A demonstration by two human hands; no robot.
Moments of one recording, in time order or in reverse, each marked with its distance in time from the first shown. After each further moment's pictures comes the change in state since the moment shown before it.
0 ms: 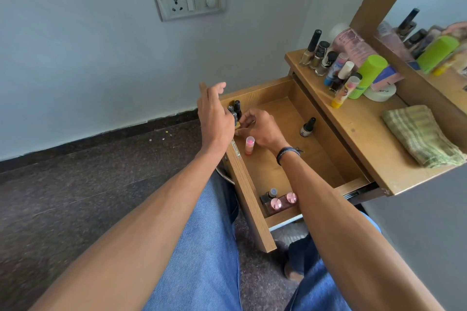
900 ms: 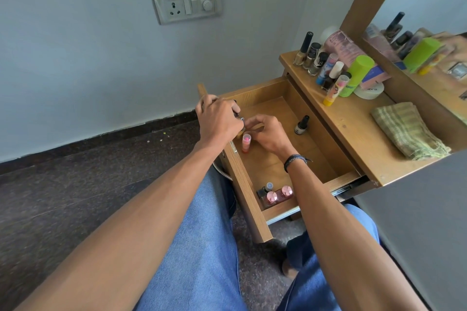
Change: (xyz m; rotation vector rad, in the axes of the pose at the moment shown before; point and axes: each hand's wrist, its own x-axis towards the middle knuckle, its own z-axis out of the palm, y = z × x) left_hand -0.002 0.012 -0.008 0.442 -0.214 0.091; right_hand -0.028 0.013 -0.014 0.068 0.022 0.027
